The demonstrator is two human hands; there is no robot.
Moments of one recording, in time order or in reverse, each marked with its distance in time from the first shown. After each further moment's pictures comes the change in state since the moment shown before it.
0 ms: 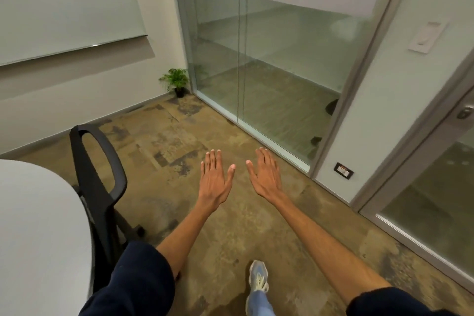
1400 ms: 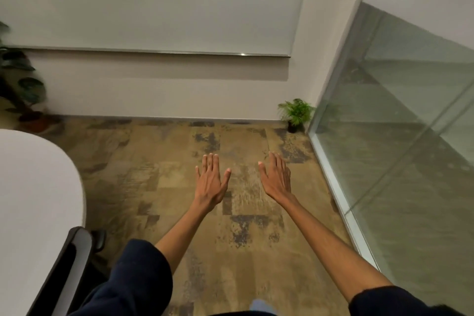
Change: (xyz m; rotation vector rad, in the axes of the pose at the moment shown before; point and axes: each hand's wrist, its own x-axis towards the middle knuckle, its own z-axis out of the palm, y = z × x) left_hand 0.540 -0.344 -0.108 0.096 0.251 -0.664; right_hand 0.679 -0.260 0.262 0.063 -0.366 -0.464
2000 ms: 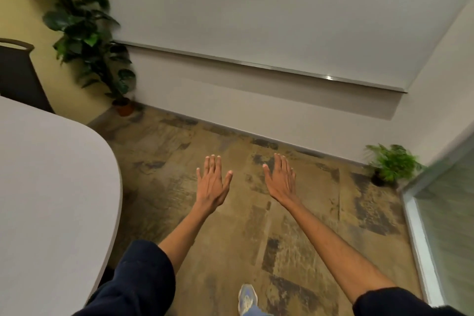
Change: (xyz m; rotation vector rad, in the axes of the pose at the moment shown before) left_hand 0.262 -0.172 -0.066 0.051 0.149 -0.359; right_hand 0.319 -0.174 0.148 0.035 -0.224 -0.297
